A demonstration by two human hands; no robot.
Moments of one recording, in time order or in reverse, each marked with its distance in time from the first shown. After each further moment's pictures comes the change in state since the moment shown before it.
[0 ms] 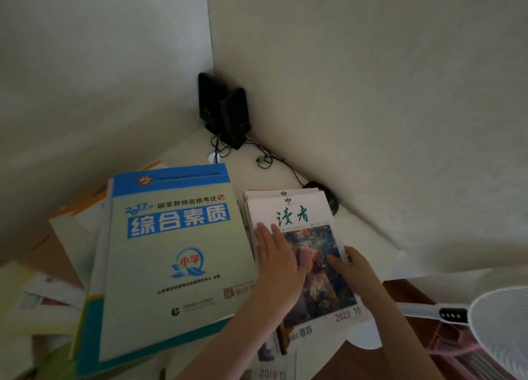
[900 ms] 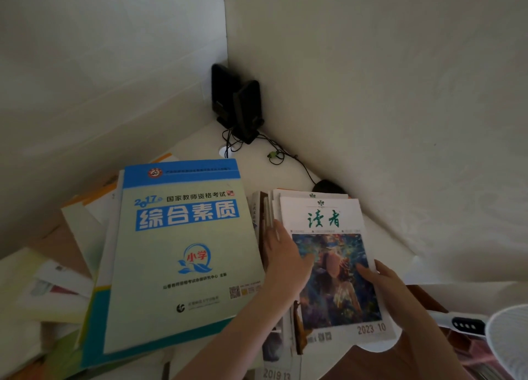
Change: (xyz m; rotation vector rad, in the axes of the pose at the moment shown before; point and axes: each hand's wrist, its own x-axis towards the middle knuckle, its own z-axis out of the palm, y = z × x) left_hand 0.021 -0.002 0.010 -0.444 -0.120 -0.199; right_hand 0.003 0.036 -0.026 0.449 -0.165 0.080
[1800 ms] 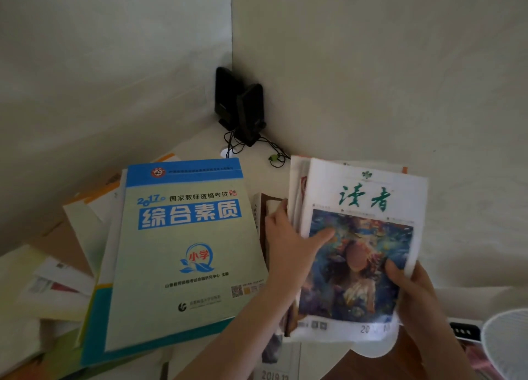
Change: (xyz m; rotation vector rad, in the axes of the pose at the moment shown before) left_hand -0.016 0.028 -0.024 -0.460 0.195 0.154; right_hand -0.040 -0.020 -0.003 0.375 0.009 -0.371
